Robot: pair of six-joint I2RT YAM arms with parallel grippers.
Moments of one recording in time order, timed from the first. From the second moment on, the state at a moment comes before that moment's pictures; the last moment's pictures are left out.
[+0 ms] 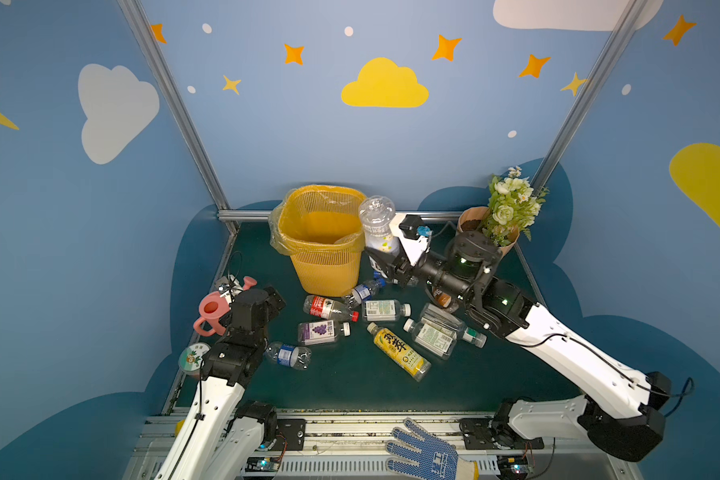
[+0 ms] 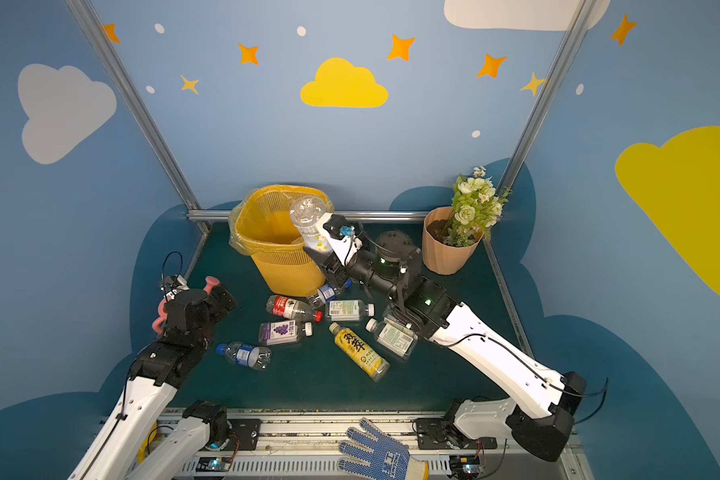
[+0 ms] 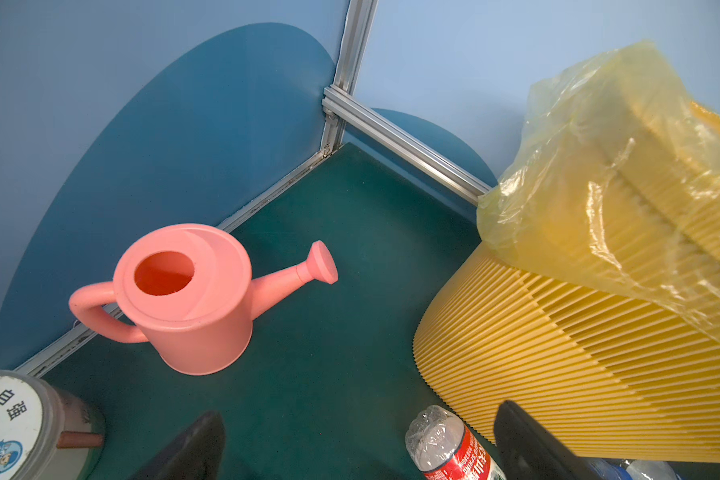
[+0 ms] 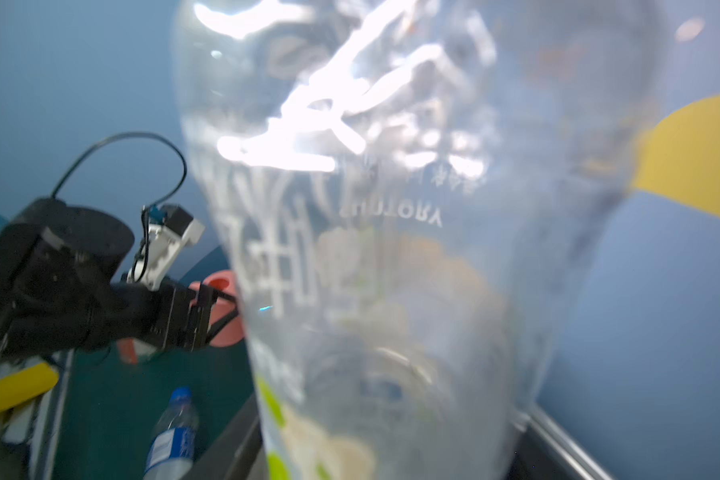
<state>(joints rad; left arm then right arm) -0.18 0.72 0.73 -0.55 -0.50 -0.65 0.94 1.27 1.44 -0.08 -0.06 -0.22</state>
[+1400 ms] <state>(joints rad) -0.19 0.56 0.79 -0.82 -0.55 -0.90 0.70 1.31 1.67 -0.19 -0.16 -0.07</state>
